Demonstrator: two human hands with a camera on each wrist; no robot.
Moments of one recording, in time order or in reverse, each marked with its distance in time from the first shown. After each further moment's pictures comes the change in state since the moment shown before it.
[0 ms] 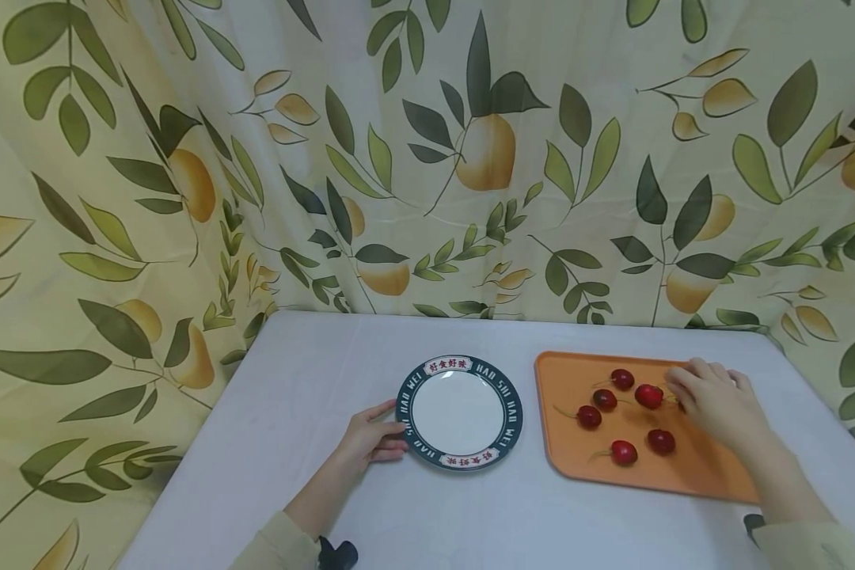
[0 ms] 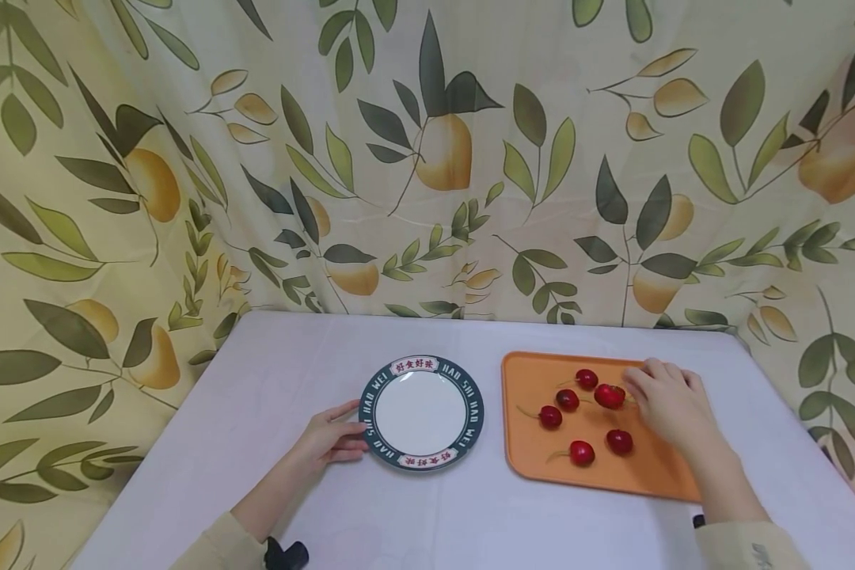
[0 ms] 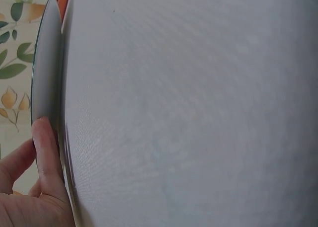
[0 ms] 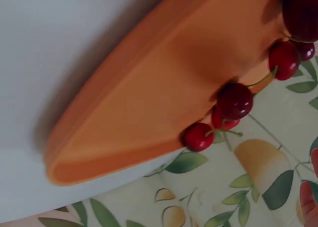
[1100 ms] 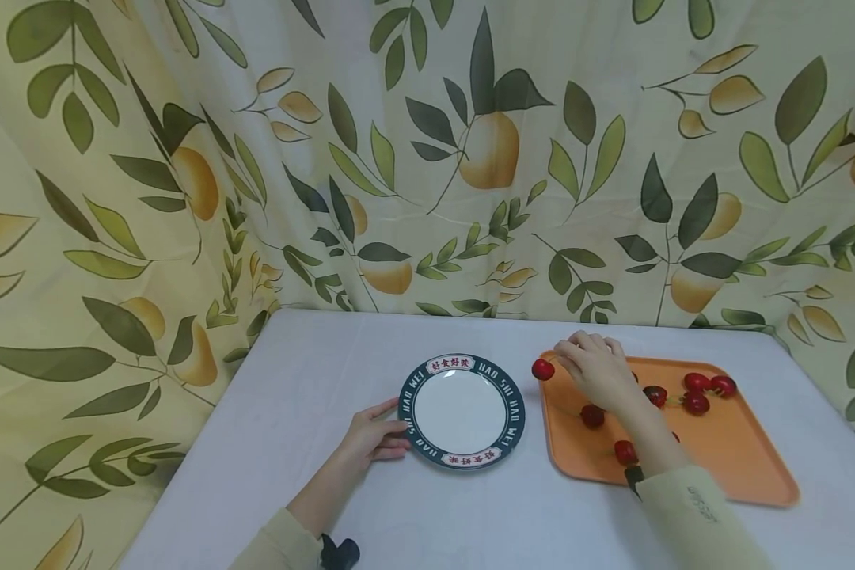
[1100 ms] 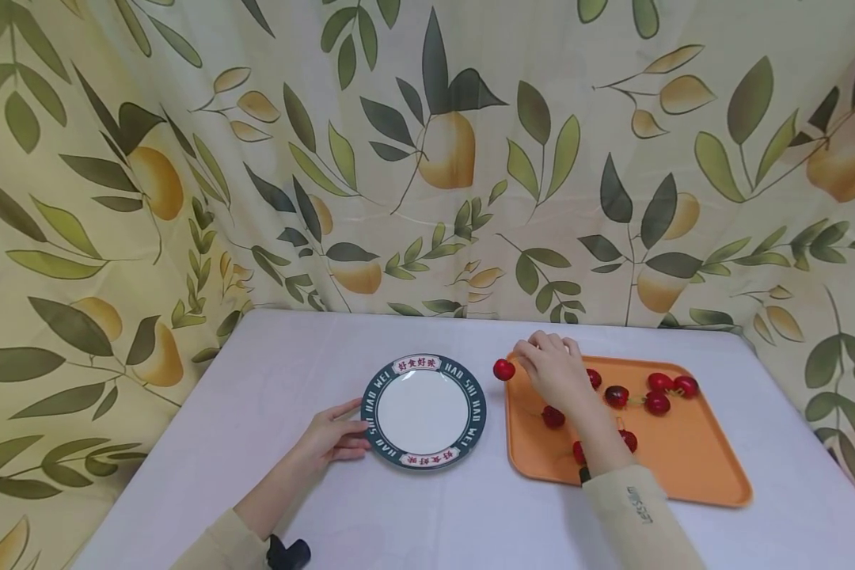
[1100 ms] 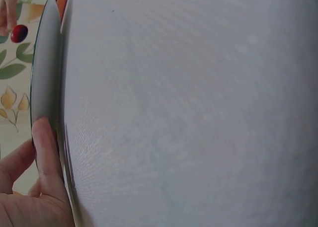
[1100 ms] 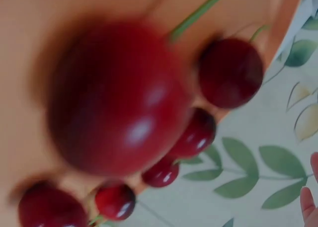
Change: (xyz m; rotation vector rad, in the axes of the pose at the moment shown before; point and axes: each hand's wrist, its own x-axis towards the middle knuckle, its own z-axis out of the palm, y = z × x) left_hand 0.001 0.001 0.001 0.007 0.018 -0.015; right_hand 0.065 -0.110 0.026 0.172 -0.037 -0.143
